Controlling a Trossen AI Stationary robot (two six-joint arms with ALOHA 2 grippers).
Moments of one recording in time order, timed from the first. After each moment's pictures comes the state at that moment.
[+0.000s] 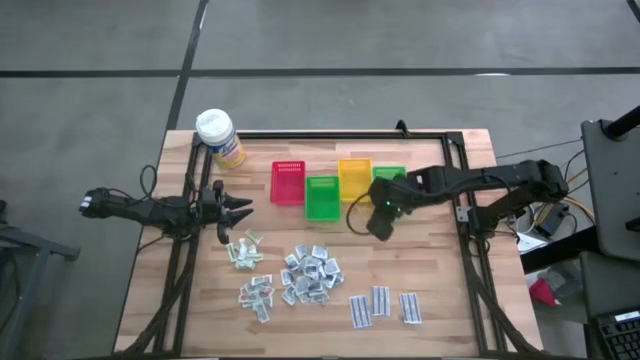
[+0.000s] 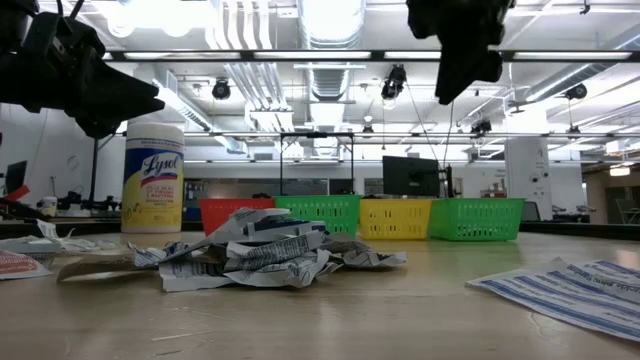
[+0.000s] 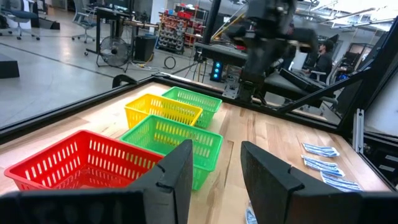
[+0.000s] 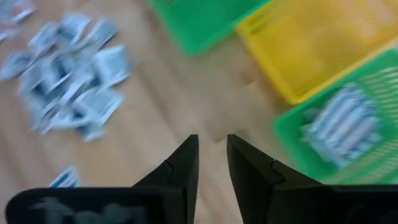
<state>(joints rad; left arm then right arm) -0.21 0.10 0.05 -0.04 -0.45 -0.24 0.06 1.41 1.24 -0.96 0.10 0.62</state>
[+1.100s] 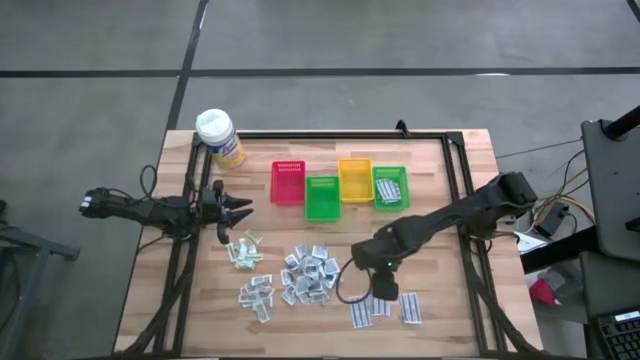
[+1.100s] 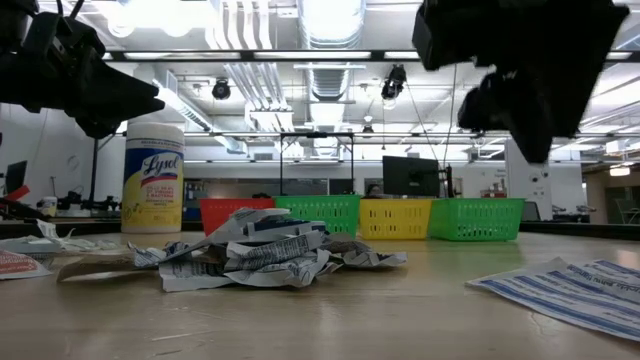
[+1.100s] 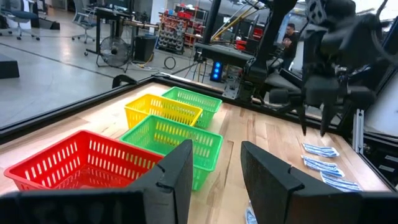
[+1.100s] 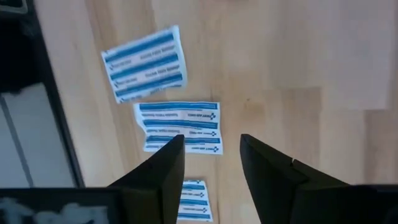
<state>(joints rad) -0.21 0.10 0.04 -0.04 -0.45 -0.24 0.33 1.72 1.22 -0.84 -0.27 0.51</state>
